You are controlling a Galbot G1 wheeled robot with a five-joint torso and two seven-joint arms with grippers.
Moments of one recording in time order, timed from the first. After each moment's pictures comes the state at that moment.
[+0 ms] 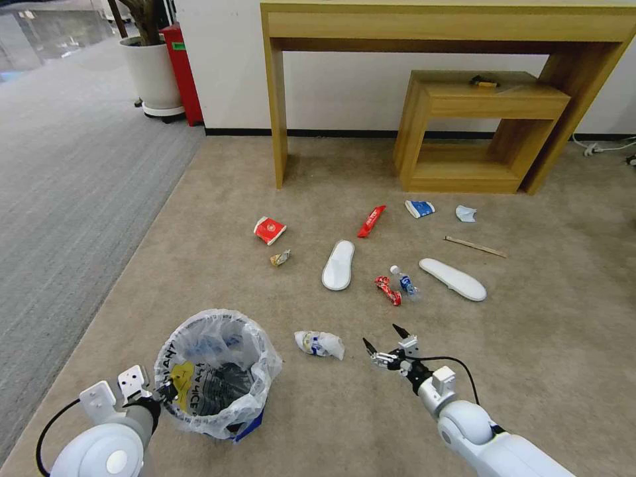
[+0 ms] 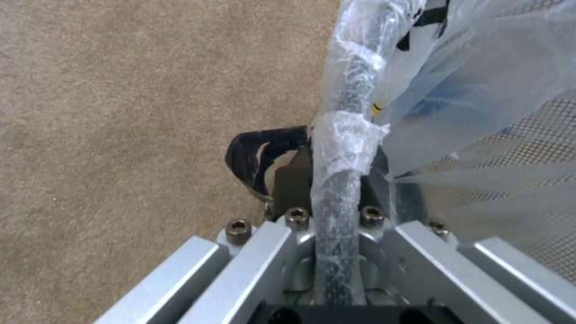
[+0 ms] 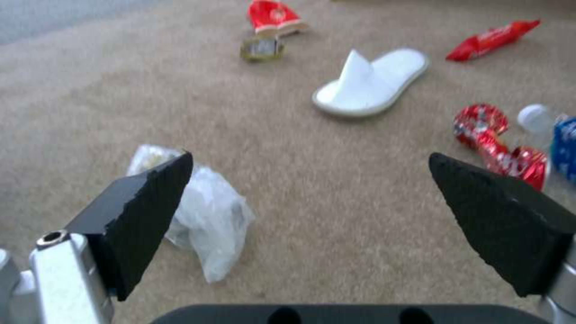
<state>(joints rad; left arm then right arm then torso) 1.62 -1.36 -0.75 -2.21 -0.96 0.74 -0.63 -0.98 0.97 -0.20 1.27 0.59 0.34 -0.05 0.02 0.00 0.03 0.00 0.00</state>
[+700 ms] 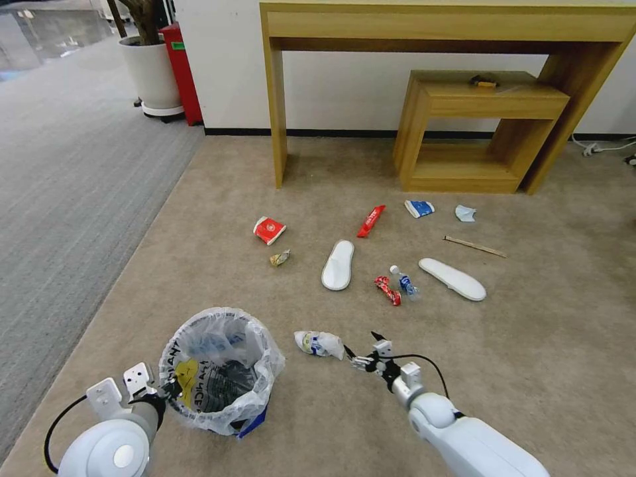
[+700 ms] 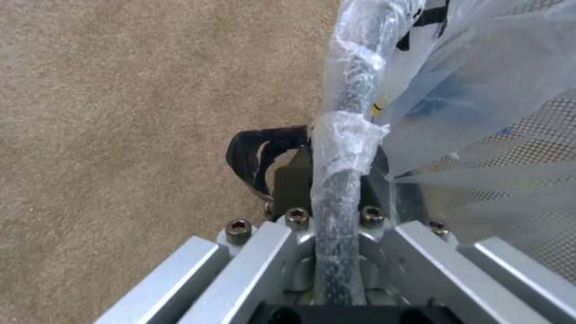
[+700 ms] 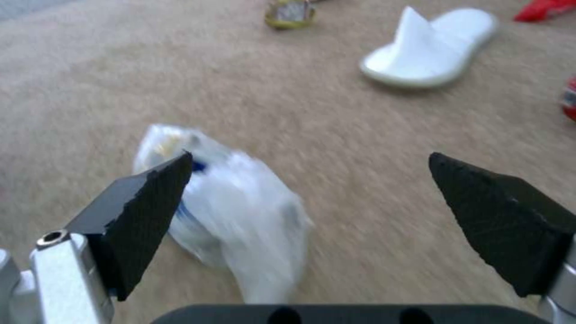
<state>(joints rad) 1.58 -1.35 -0.73 -2.18 -0.96 0.74 -0.64 -0.82 1.16 -0.32 1.00 0.59 0.36 -0.06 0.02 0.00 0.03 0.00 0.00</state>
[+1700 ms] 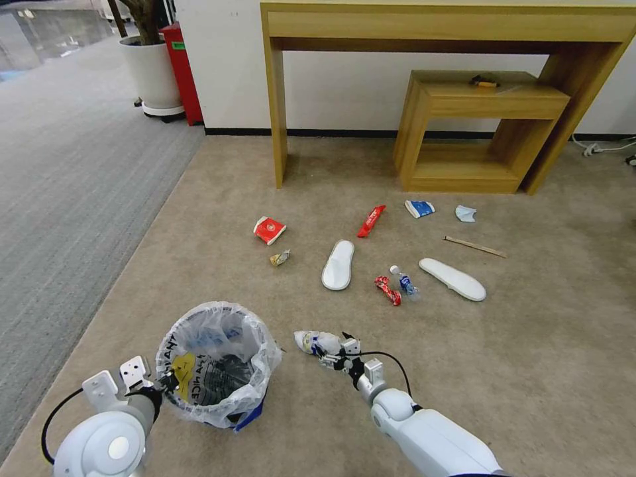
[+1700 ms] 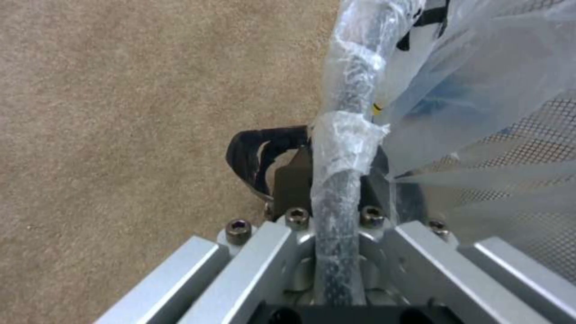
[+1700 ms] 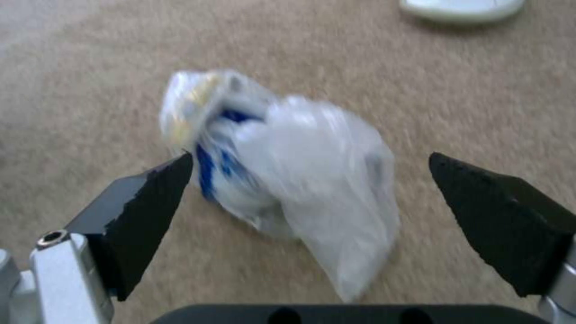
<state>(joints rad) 1.55 -1.32 -0.74 -2.16 -1.00 0.74 -0.65 -0.79 1.25 -0.40 0.91 0.62 0.31 0.01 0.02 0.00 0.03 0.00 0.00</state>
